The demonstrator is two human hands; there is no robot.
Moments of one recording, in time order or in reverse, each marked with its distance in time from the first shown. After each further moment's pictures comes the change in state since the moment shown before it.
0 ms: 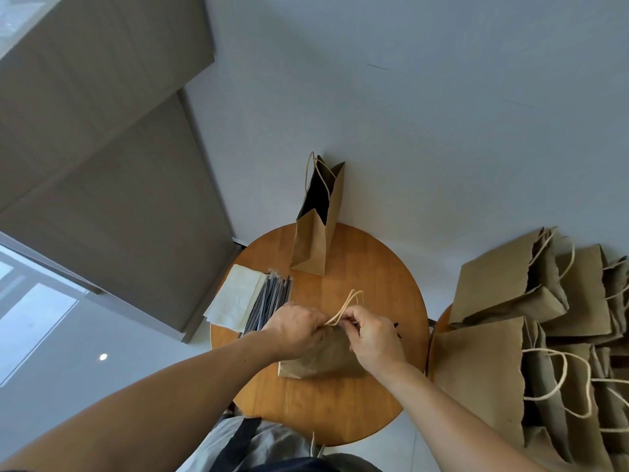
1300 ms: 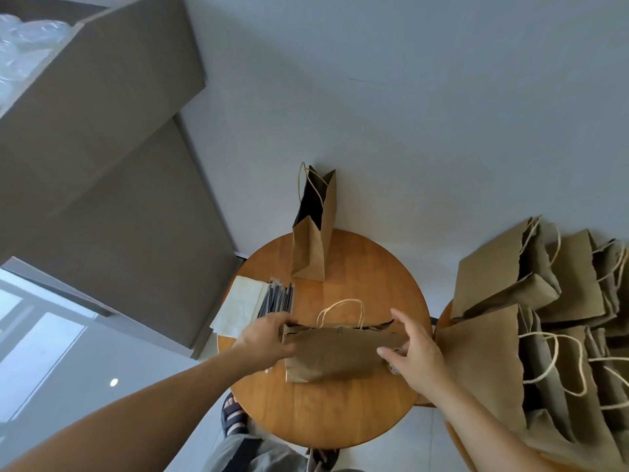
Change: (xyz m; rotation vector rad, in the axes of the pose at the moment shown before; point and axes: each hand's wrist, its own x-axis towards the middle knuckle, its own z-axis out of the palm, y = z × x) left_hand -0.040 -0.035 0.003 -0.217 -0.045 -0.425; right_hand -0.050 0.070 -0.030 0.014 -0.128 0.392
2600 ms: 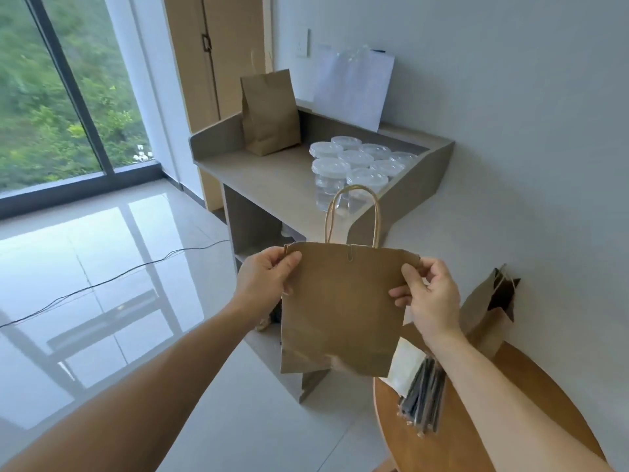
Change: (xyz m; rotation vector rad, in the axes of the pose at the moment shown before) left_hand -0.339 -0.174 -0.253 -0.832 1.010 0.020; right_hand -0.089 -0.455 0.130 0.607 0.167 -0.494
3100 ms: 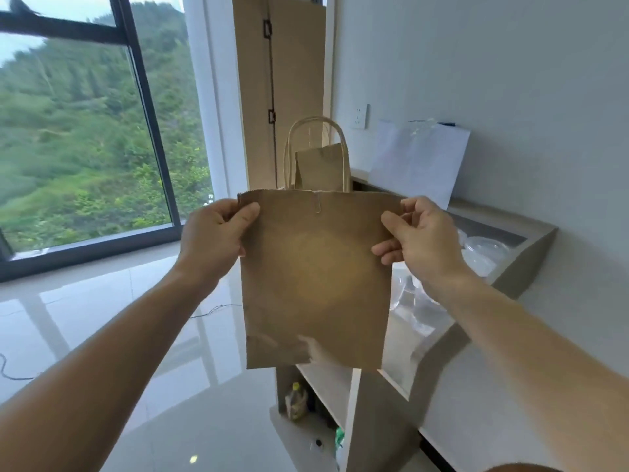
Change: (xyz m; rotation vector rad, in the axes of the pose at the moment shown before) left_hand 0.184 0.096 -0.122 0.073 0.404 0.293; right_hand 0.194 -0.157 0.149 0.202 -0.332 -0.191
